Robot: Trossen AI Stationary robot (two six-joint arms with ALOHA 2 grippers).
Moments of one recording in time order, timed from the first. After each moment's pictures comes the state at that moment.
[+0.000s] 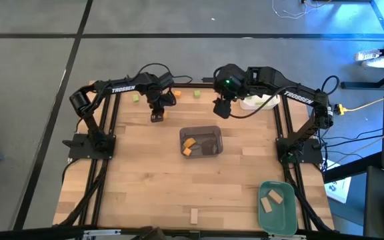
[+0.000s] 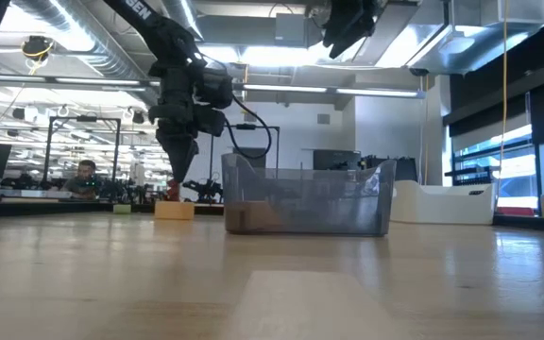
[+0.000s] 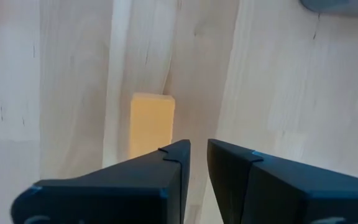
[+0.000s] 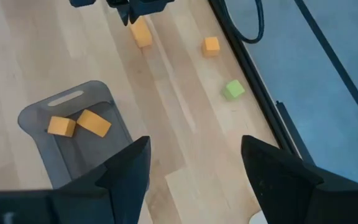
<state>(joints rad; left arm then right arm) 0.64 1.73 1.23 -0.91 0.20 0.45 -0.25 1.64 1.86 -1.18 0.16 0.05</state>
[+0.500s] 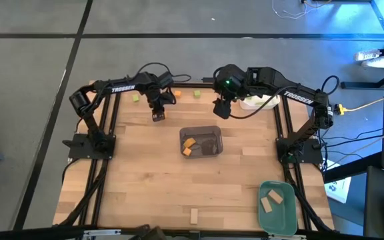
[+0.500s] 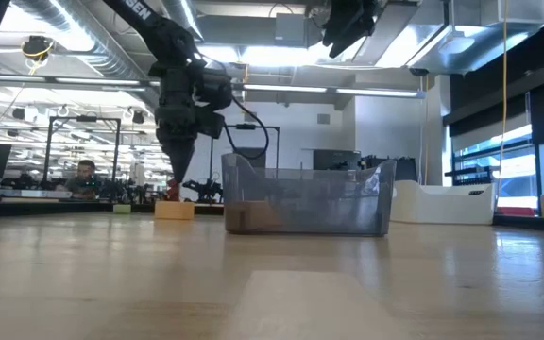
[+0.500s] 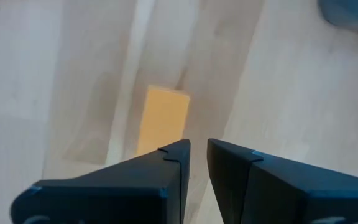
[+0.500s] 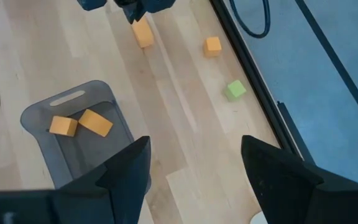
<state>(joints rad) 0.65 1.73 1.23 -0.91 0.18 0.35 -0.25 1.64 1.86 -1.18 0.16 0.05</state>
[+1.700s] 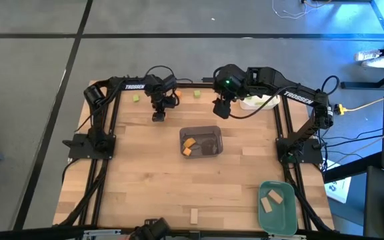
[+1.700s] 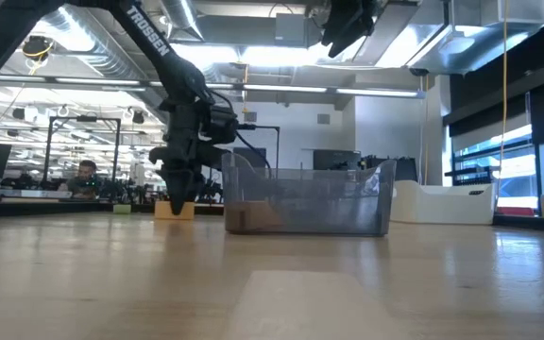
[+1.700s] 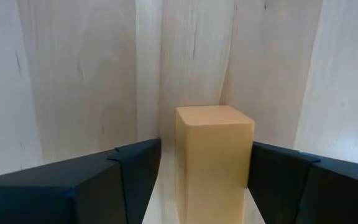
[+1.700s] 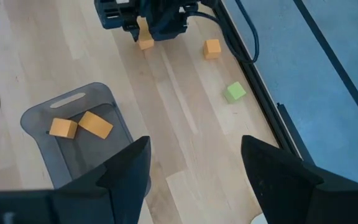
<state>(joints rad) 0.69 1.94 1.23 -0.80 0.18 0.64 -0.25 1.64 1.86 -1.17 0.16 0.05</state>
